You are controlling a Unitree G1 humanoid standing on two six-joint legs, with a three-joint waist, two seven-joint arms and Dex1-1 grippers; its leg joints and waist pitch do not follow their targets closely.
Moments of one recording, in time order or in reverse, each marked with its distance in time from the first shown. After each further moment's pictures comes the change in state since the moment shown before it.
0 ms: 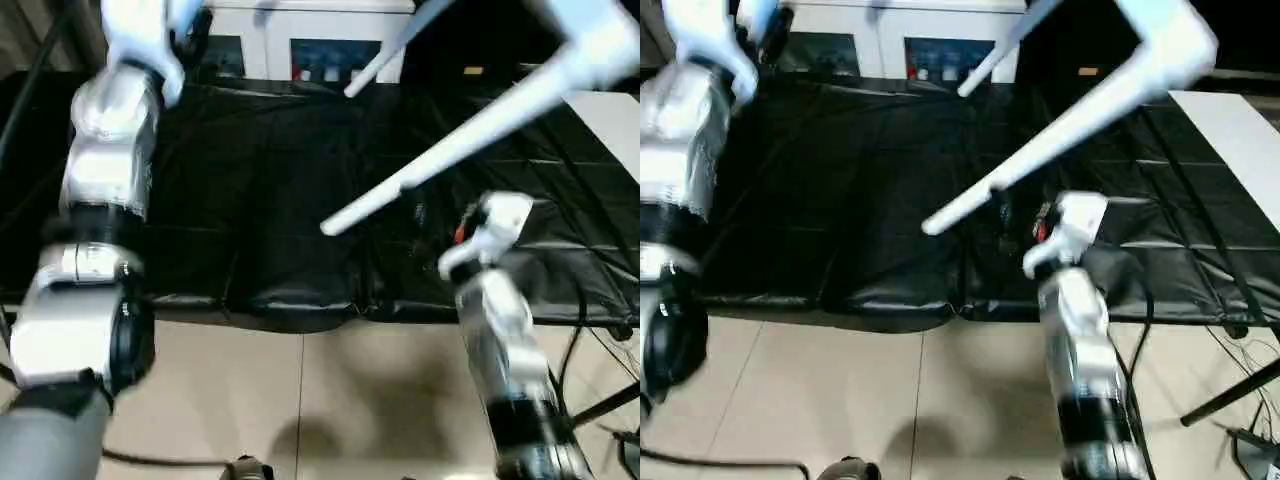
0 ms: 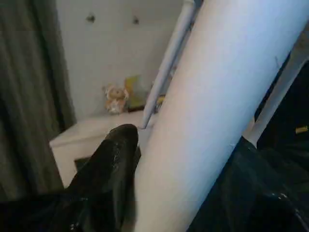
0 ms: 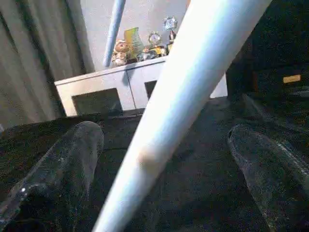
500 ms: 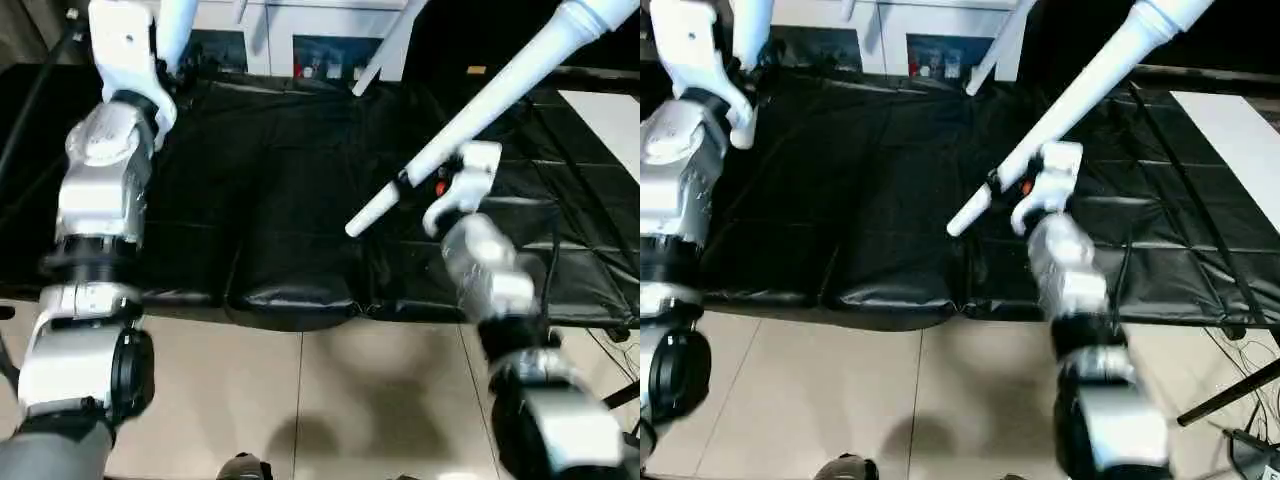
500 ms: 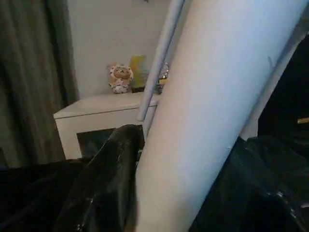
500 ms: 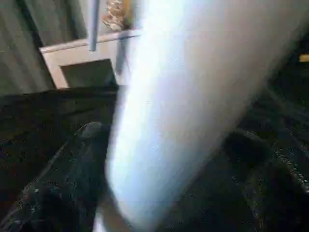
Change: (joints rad) left arm 0.138 -0.003 0.021 -0.228 -0.040 0.155 0.006; right arm -0.347 -0.081 -0.034 0.458 -0.041 0.031 0.014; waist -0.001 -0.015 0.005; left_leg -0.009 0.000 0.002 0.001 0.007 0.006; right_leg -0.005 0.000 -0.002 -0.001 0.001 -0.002
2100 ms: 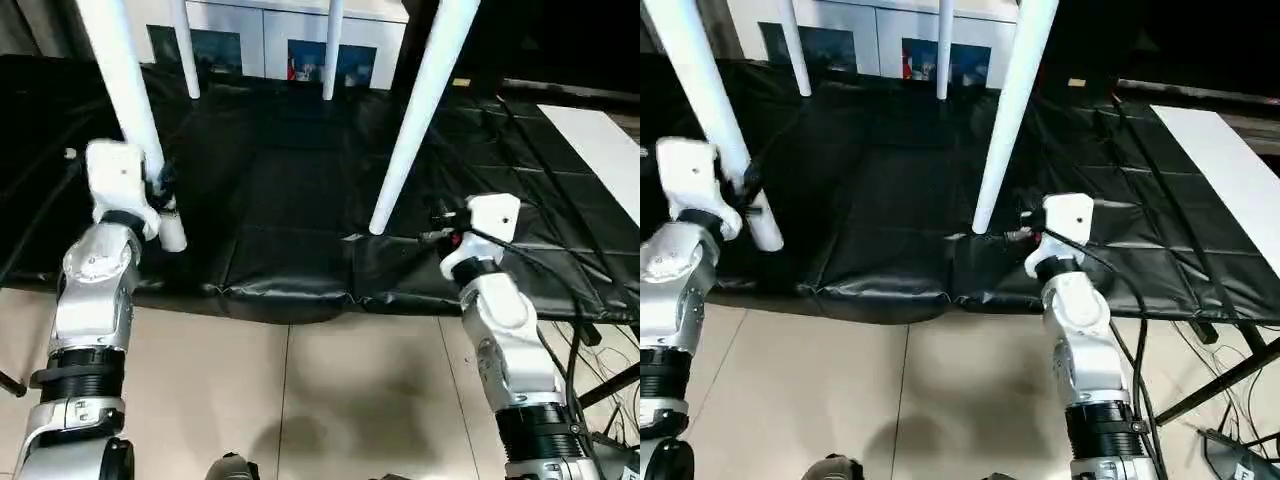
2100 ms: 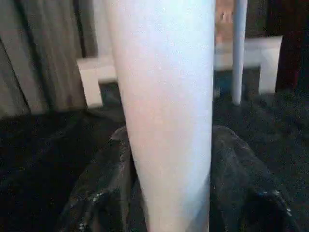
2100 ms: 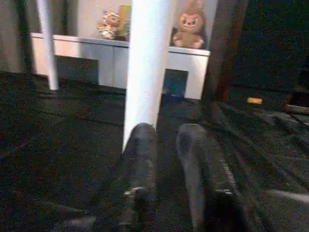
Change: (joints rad) left arm 0.393 -0.027 0.001 -0.173 0.003 -0.129 0.049; right arm 0.457 0.039 0.109 -0.620 -0.181 0.017 -0.101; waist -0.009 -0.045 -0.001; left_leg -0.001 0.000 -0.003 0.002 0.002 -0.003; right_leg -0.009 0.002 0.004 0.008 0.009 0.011
